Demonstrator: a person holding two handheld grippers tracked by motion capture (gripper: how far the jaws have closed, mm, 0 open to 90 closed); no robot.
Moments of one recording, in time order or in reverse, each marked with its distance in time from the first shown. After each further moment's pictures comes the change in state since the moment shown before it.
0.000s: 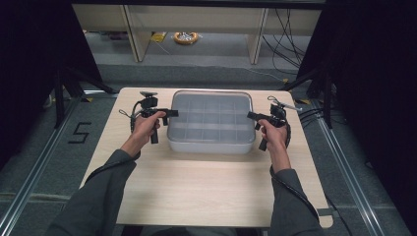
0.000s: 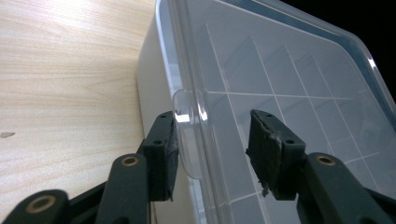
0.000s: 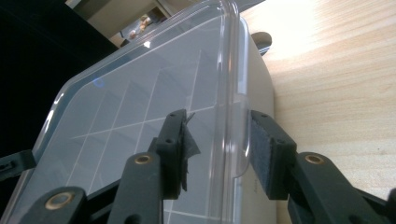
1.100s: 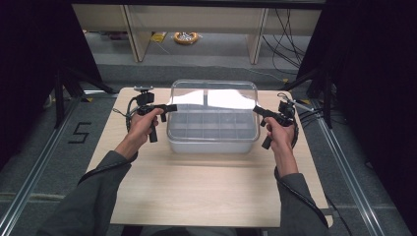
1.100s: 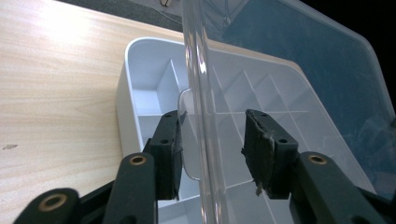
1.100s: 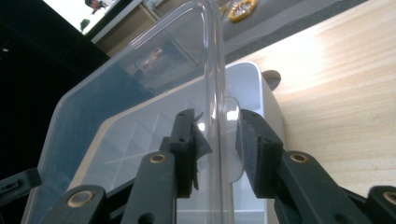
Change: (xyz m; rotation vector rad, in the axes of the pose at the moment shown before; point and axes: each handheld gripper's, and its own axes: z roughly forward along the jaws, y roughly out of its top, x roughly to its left) left arm -0.029 0.005 -0.038 -0.103 -0.032 0.028; right arm 0.019 0.007 -0.043 -0.121 0.043 -0.015
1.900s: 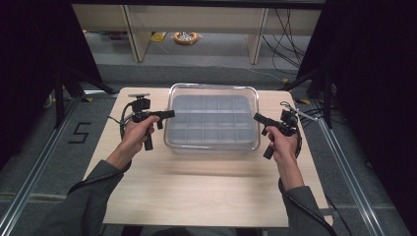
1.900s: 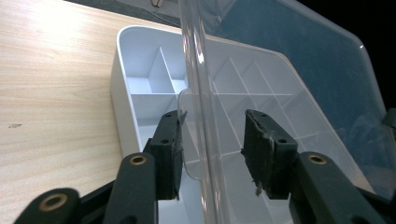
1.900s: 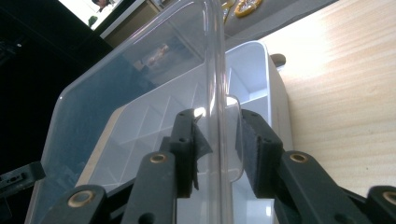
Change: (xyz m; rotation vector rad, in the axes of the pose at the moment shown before) left arm -0.004 -0.020 -0.027 -0.005 -0.038 0.020; right arm 0.008 -0.023 -0.026 0.028 0.028 0.061
